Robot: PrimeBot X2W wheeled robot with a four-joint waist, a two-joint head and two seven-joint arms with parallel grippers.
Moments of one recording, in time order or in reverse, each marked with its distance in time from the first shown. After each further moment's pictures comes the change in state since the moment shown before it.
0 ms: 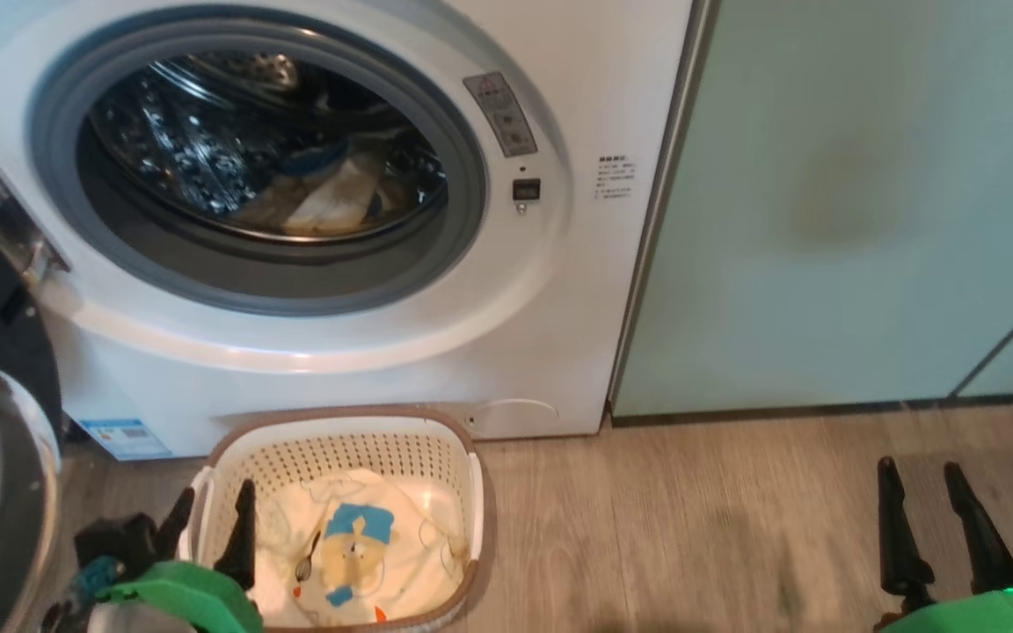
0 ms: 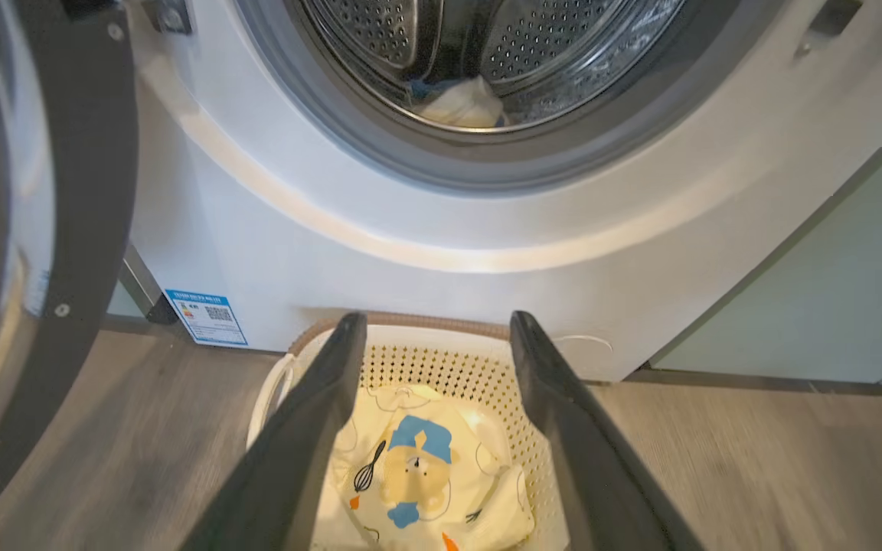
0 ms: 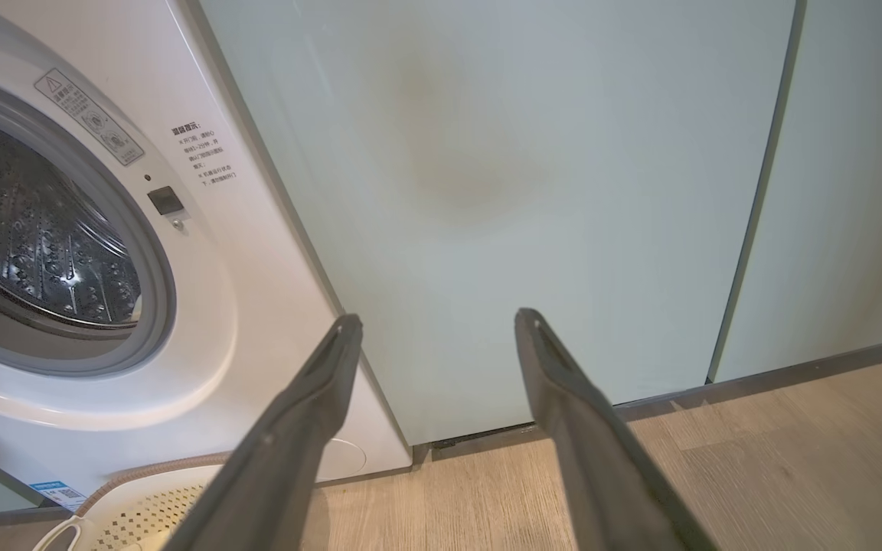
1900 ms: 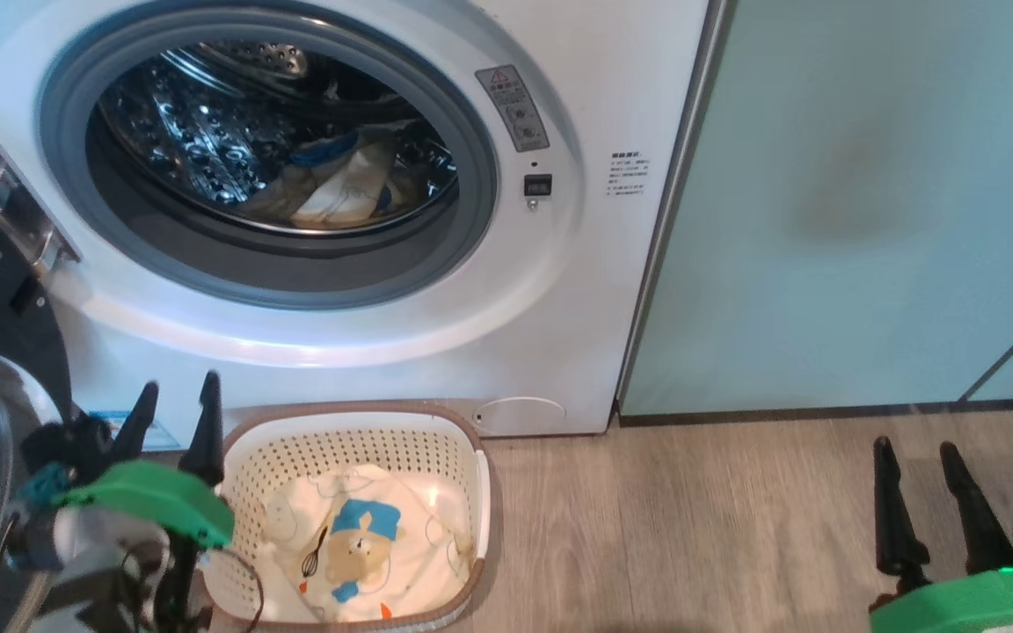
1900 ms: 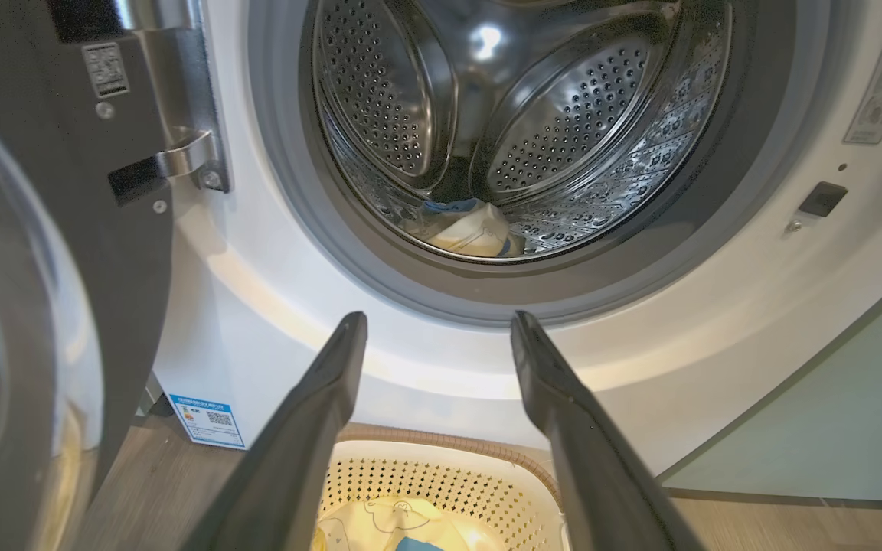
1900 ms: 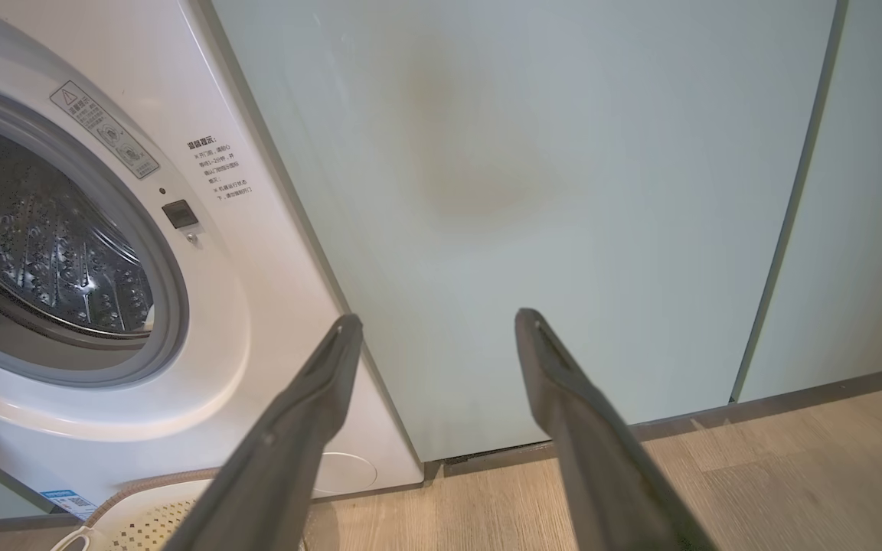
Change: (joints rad) left arm -0.184 0.083 -0.065 0.026 -0.123 0.029 0.000; right arm -0.050 0.009 0.003 0.015 0.000 0.000 0.000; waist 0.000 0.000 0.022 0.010
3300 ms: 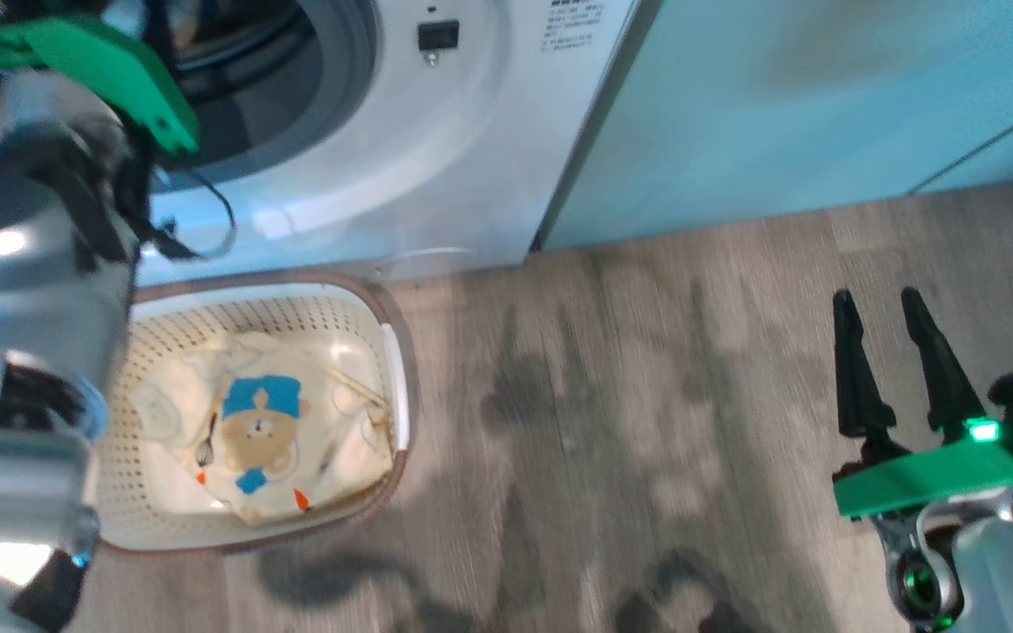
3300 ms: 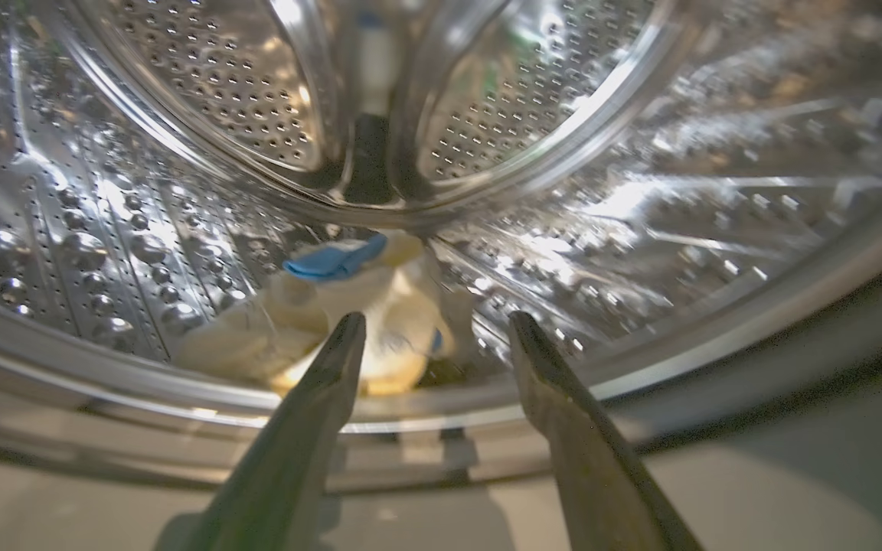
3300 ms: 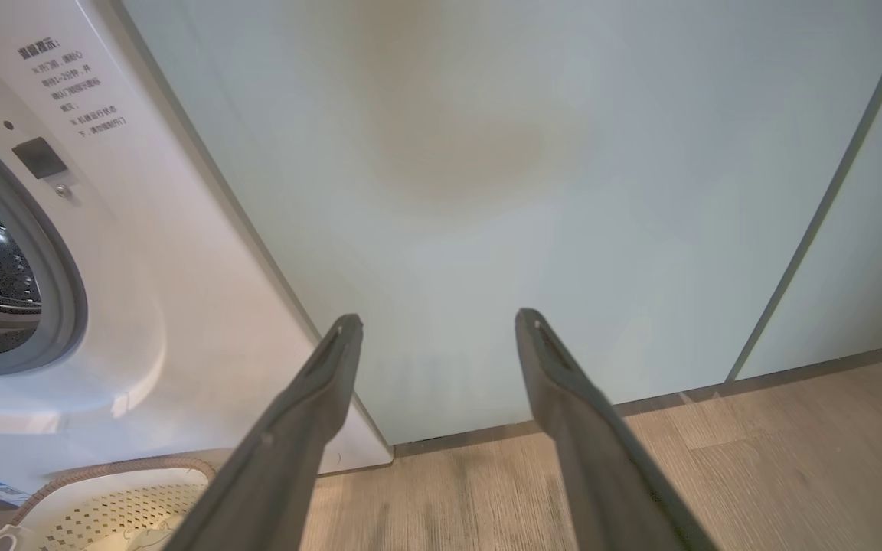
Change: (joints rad) left arm -1.021 -0.005 -0.159 0.823 0.072 -0.022 0.022; right arm -0.248 0.009 0.099 0.007 0.037 0.000 0.000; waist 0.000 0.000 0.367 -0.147
